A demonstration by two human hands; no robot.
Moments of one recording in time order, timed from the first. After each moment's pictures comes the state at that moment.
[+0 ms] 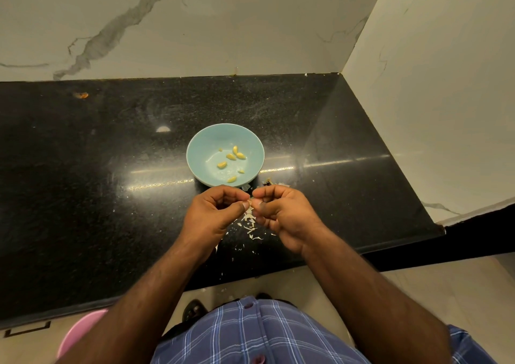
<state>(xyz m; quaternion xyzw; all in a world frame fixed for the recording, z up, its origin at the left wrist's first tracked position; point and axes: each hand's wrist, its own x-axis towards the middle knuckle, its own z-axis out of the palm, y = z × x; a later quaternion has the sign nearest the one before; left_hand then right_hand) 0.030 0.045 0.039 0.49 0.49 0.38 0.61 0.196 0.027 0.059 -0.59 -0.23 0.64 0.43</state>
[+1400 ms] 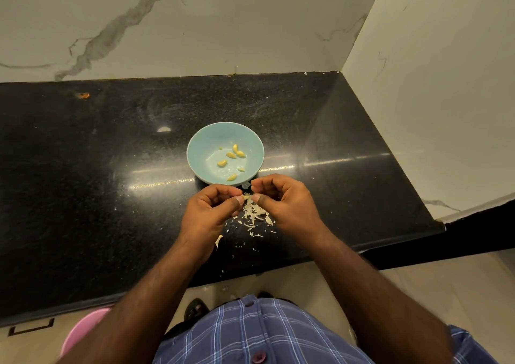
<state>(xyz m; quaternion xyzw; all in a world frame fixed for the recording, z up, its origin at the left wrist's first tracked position) 0.031 0.043 0.030 0.41 0.49 0.43 0.63 0.204 0.021 0.055 -0.63 -0.51 0.42 0.40</state>
